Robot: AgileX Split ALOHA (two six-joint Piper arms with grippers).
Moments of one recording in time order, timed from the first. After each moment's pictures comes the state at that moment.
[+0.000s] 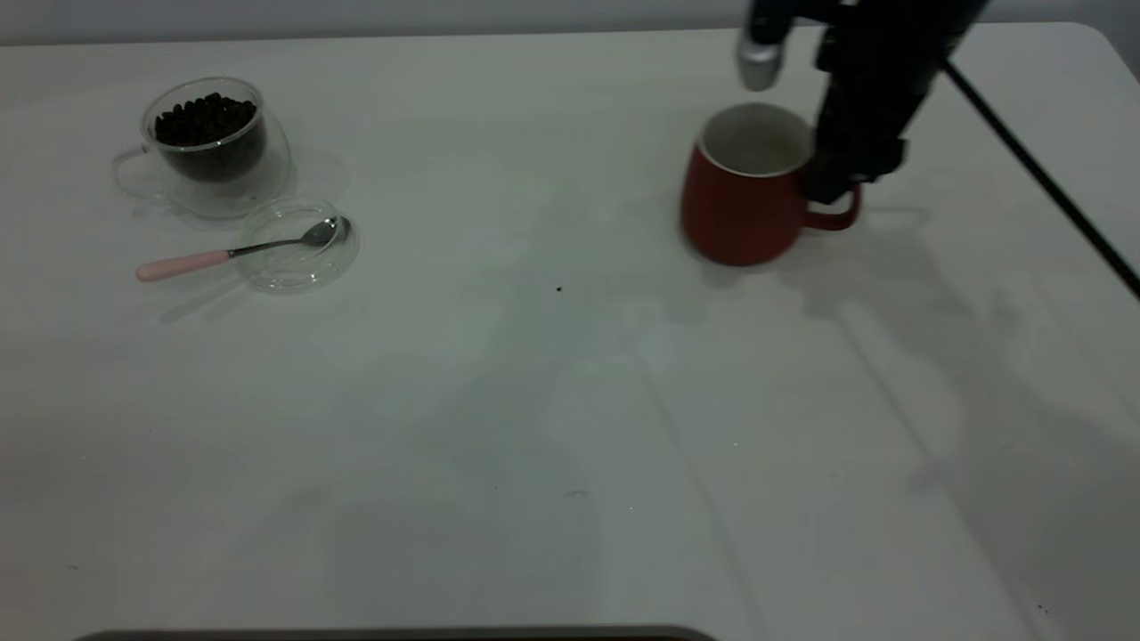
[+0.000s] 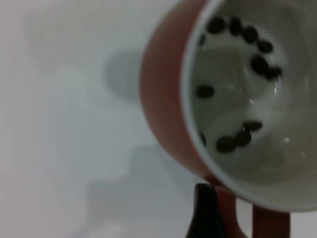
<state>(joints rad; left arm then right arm) -0.03 -0.02 -0.49 0.01 1.13 -0.02 0.30 2.32 -1.45 0.22 0.42 -1.18</state>
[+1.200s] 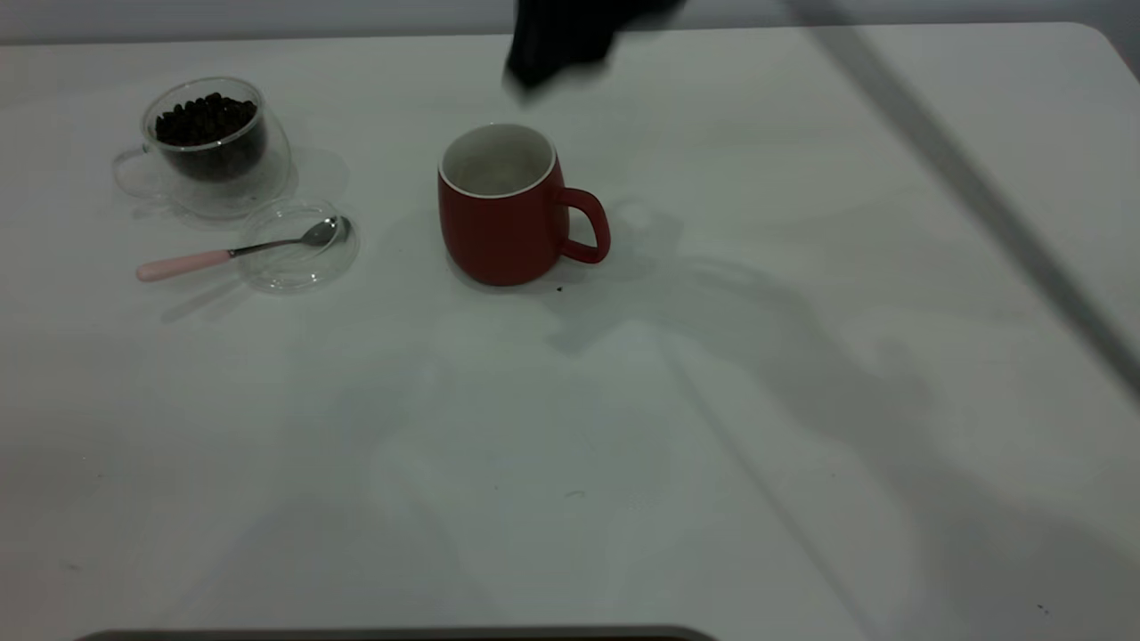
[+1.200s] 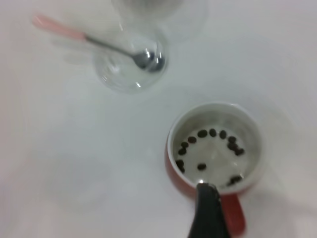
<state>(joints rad) -0.03 -0.02 -0.49 0.01 1.13 -0.02 0.49 2.05 -1.41 0.79 0.45 -1.03</state>
